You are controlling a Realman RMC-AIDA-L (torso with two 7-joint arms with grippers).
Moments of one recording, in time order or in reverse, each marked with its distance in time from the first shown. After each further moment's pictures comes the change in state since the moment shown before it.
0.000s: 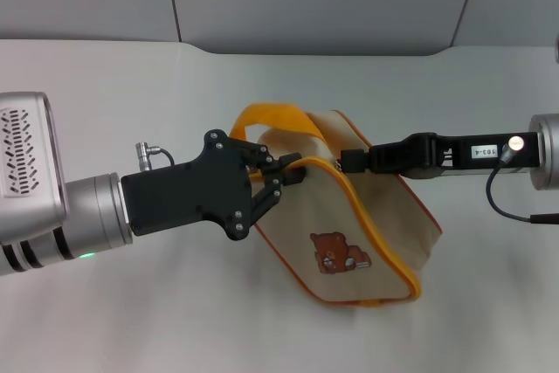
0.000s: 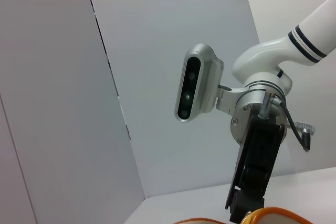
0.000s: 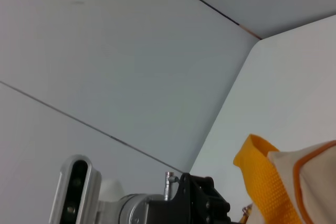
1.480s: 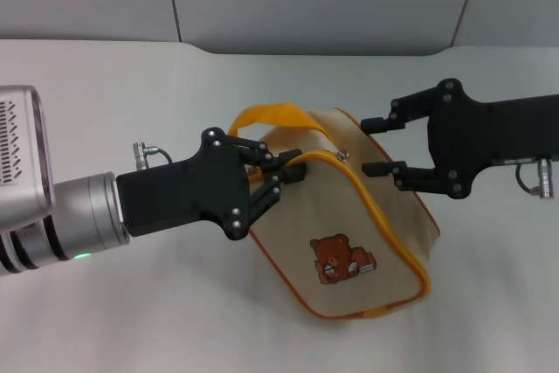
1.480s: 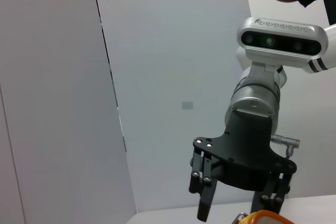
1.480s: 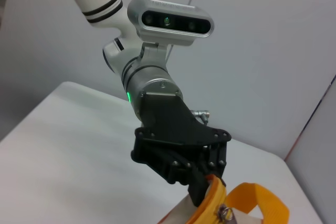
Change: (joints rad) left arm 0.004 0.003 0.000 -0.001 -0.017 0.044 -0.076; right arm -0.110 0.063 -0.106 -0.472 -0.005 -0.042 -1.135
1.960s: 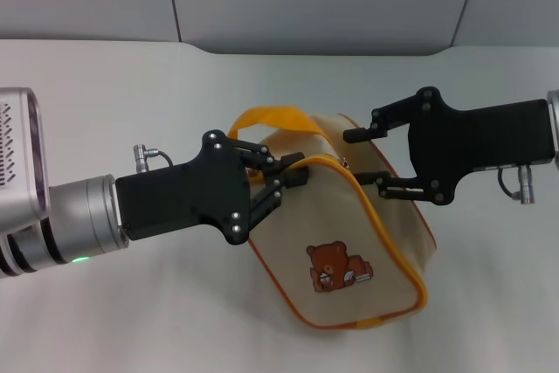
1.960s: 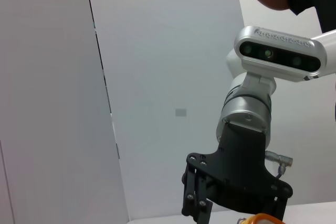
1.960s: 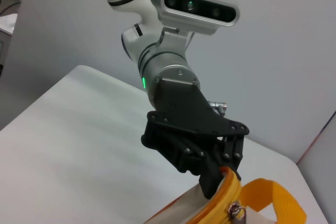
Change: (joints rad) left arm 0.002 0.002 0.004 -0.003 -0.001 0.029 -0.001; right arm -0.002 0.017 -0.072 -0.029 0.000 0.038 -0.056
